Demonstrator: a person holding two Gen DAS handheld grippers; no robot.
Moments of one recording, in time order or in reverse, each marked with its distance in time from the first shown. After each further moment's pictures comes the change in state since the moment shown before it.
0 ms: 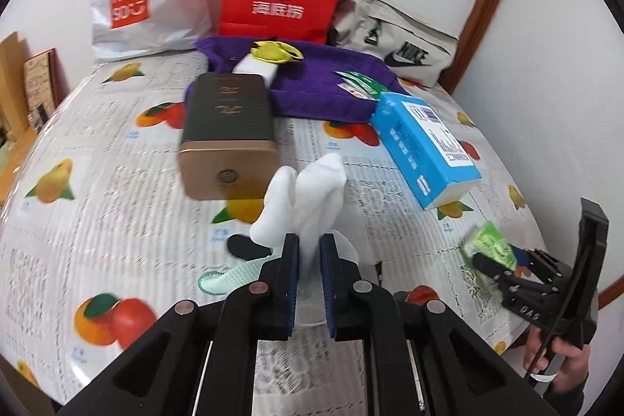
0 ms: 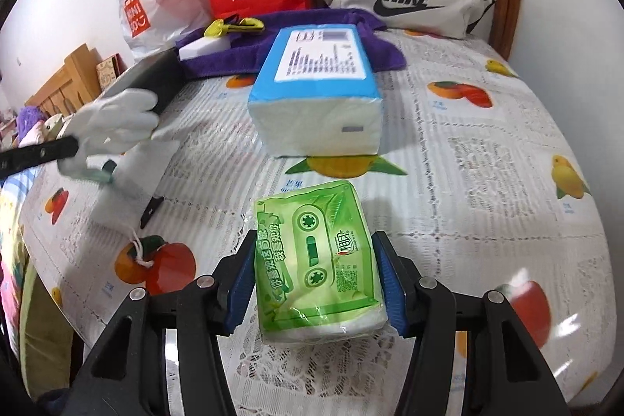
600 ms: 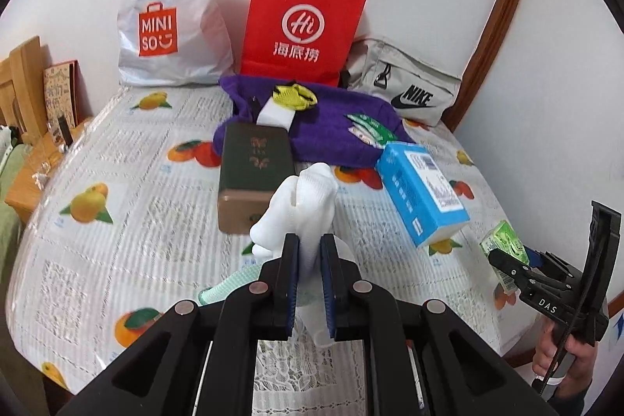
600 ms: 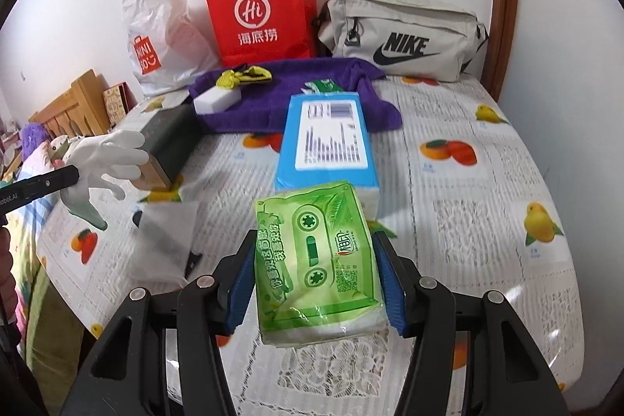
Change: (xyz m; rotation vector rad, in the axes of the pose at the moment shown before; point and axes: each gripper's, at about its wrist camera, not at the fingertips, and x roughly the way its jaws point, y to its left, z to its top) left arm -0.048 0.009 0.027 -0.038 -0.094 0.014; right arm -0.049 0.012 0.046 0.002 -0.080 0.006
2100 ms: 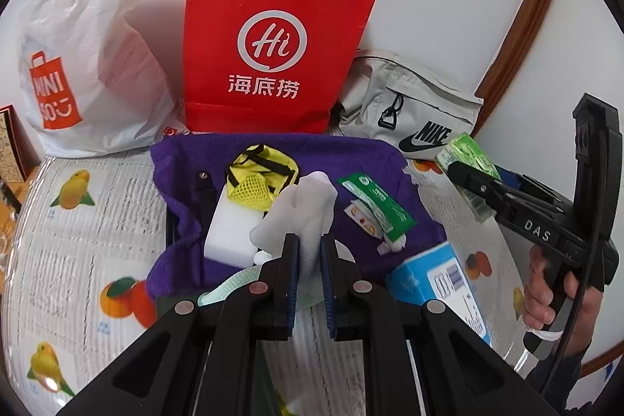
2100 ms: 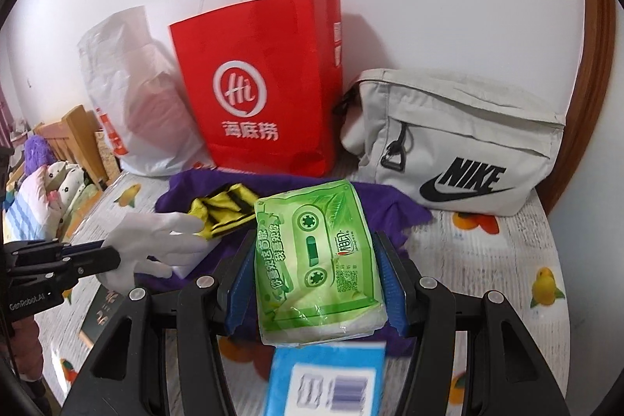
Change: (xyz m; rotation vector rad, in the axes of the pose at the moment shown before) left arm 0.147 -0.014 0.157 0.039 0.075 -0.070; right arm 0.137 0.001 0.227 -0.087 -0.067 0.062
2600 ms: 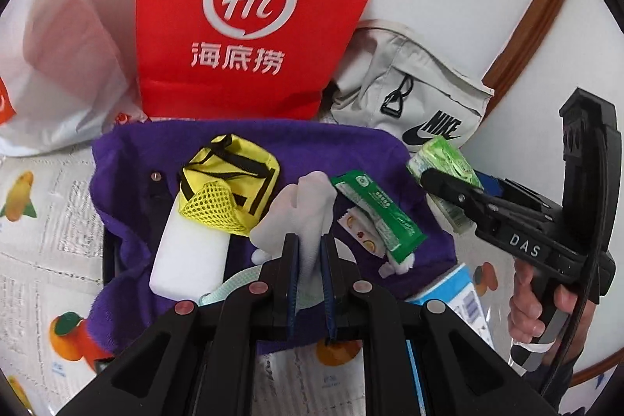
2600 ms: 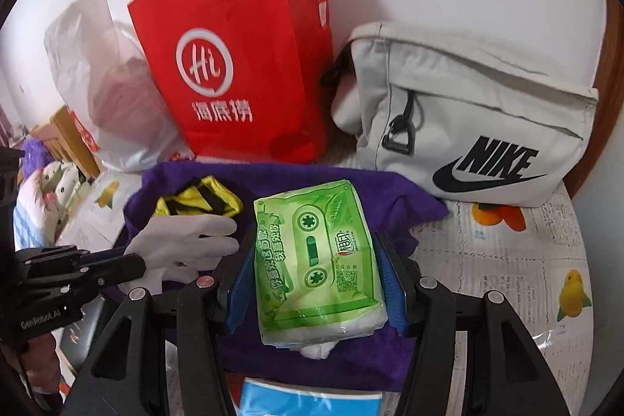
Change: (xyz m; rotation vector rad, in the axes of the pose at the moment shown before) left arm 0.077 0.002 0.015 -0.022 0.072 -0.057; right arm 0.068 -0.020 0.002 0.022 0.102 0.030
